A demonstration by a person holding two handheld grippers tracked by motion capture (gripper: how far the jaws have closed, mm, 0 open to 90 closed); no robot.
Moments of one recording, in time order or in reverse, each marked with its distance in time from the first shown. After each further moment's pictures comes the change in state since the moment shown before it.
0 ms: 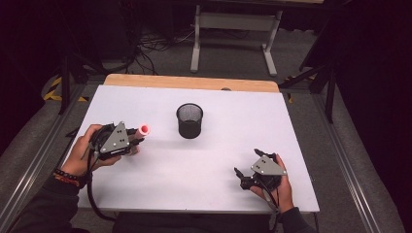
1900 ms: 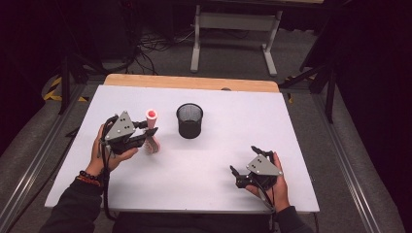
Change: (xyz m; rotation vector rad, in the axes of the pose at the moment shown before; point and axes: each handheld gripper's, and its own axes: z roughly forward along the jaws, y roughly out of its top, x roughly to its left) left arm 0.000 0.017 0.021 -0.217 -0.022 -0.304; right arm 0.009 0.011 0.004 -0.052 -0.020 -0.027
